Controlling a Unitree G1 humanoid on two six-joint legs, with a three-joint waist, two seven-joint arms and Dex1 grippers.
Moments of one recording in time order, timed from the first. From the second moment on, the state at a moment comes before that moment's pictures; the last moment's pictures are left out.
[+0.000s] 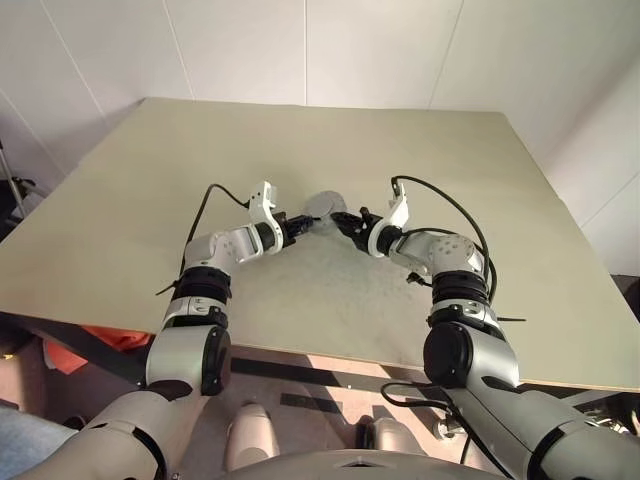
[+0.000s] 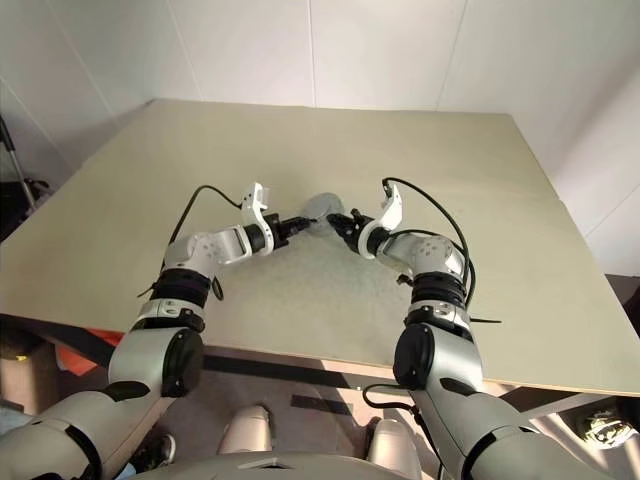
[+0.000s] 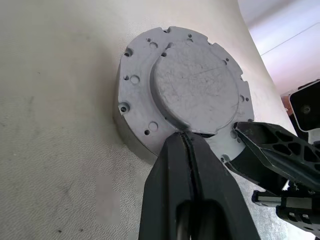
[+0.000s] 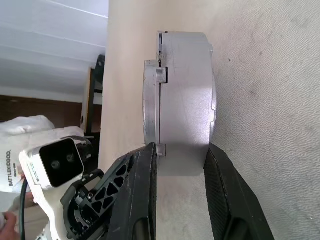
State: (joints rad) left arm -0.80 0.08 0.26 0.66 -0.50 0.80 -0.52; right arm -0.87 -0.03 -0.62 0.71 0.62 1.02 0.23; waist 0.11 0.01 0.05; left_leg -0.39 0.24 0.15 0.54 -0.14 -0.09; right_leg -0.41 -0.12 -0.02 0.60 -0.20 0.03
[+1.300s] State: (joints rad) left arm -0.63 0.07 0.63 0.44 -1.17 1.04 -0.38; right arm -1.00 0.00 -0.69 0.60 0.96 1.19 0.07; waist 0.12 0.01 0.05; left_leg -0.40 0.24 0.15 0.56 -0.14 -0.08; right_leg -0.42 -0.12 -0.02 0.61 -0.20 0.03
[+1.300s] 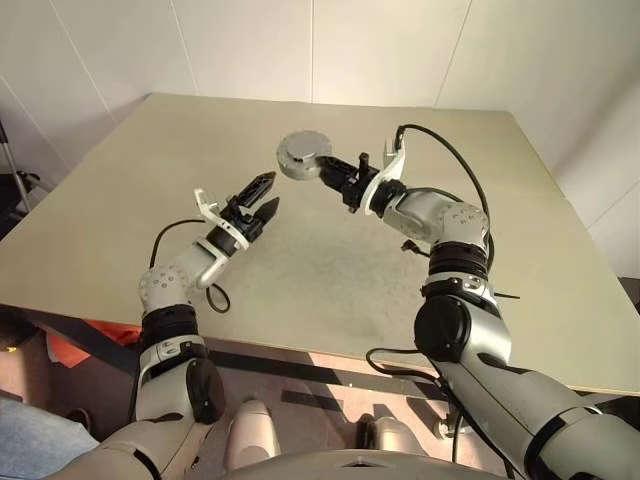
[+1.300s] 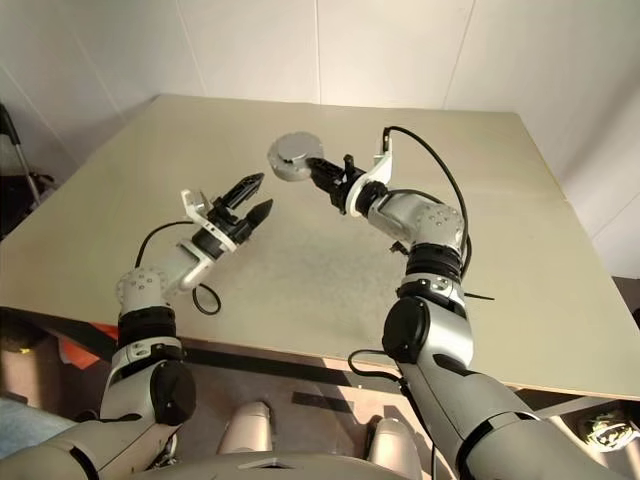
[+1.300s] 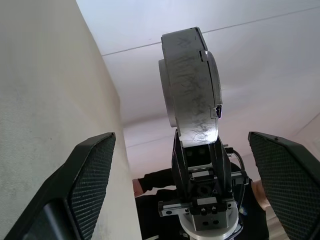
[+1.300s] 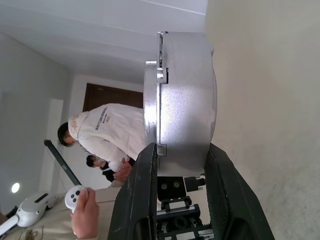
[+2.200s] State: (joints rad) left arm -0.90 0.09 0.59 0.83 -1.06 0.86 -0.52; right arm -0.93 0.03 -0.62 0.45 0.99 1.21 0.04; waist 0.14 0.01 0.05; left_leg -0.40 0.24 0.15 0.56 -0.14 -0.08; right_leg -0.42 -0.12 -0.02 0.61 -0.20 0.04
